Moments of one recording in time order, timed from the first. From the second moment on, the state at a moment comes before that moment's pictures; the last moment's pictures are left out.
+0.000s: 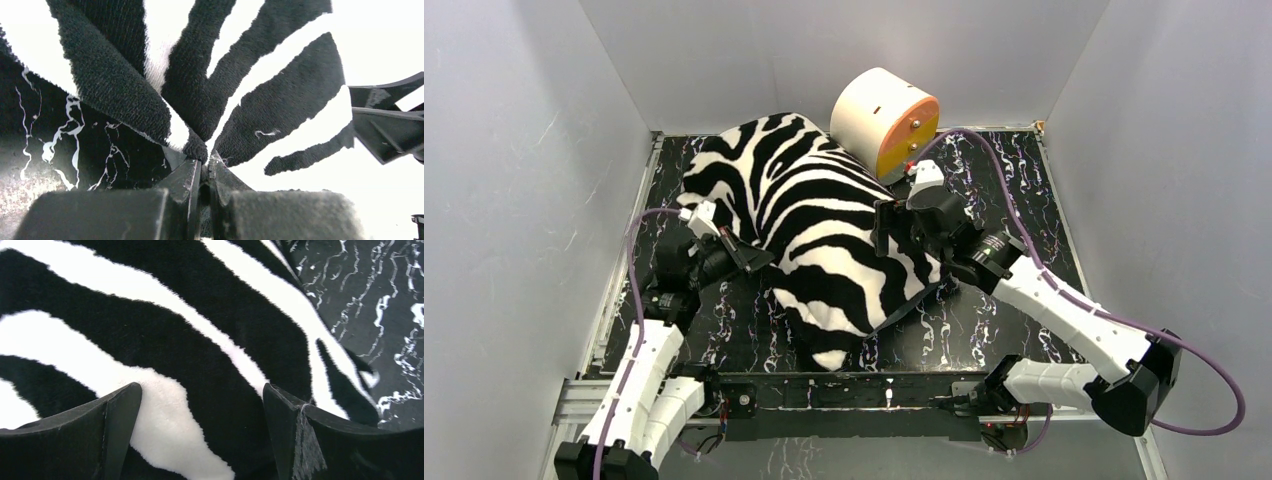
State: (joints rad) left arm -0.11 0.77 0.54 -0.23 0.55 -0.78; right arm 0.83 1.15 1.12 -0.54 0.24 0.41
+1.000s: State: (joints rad) left arm -0.11 0.80 1.06 -0.60 0.46 -0.56; right arm 0.83 1.11 1.34 -0.50 -0.33 0.26
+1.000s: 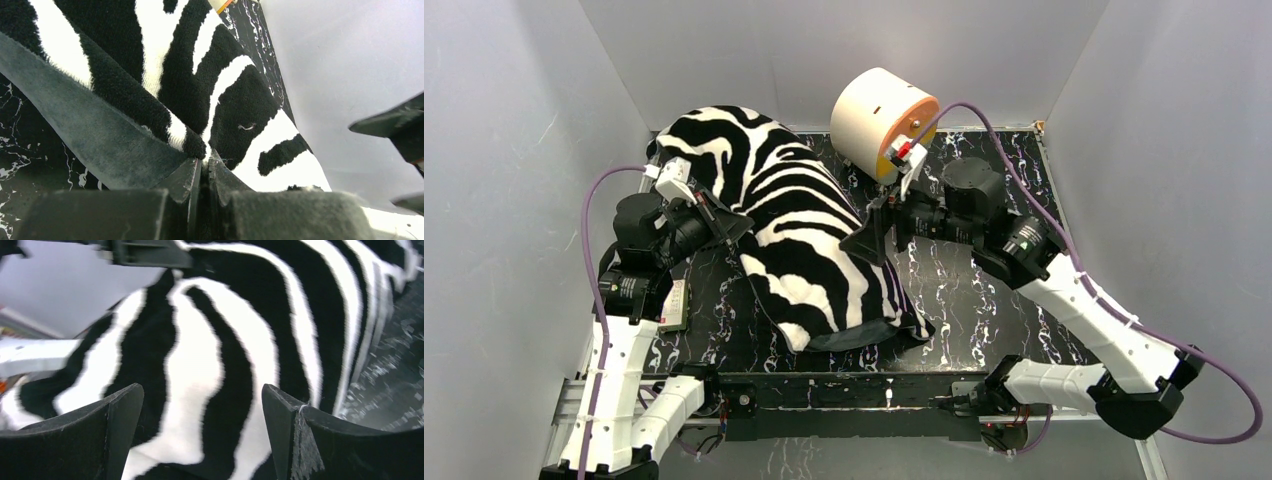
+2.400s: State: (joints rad) left arm -0.11 0.73 0.94 -0.64 0.21 -0.61; right arm 1.09 1.19 1.13 -0.33 0.16 0.34
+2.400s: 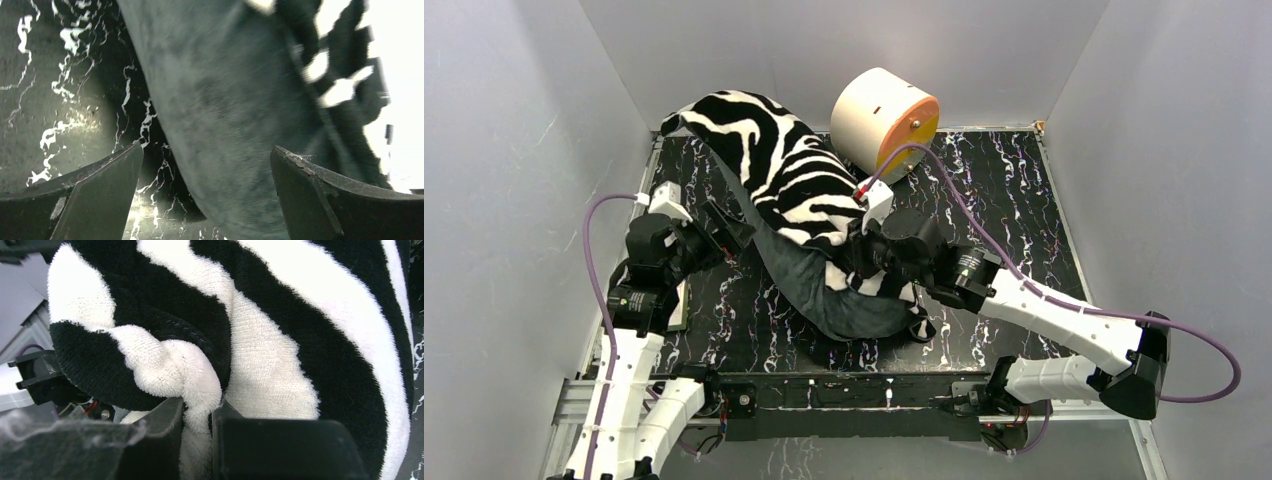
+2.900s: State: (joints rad) left arm -0.11 0.89 0.49 0.10 0.58 -0.96; right arm 0.96 1.17 1.10 -0.32 -0.03 0.44
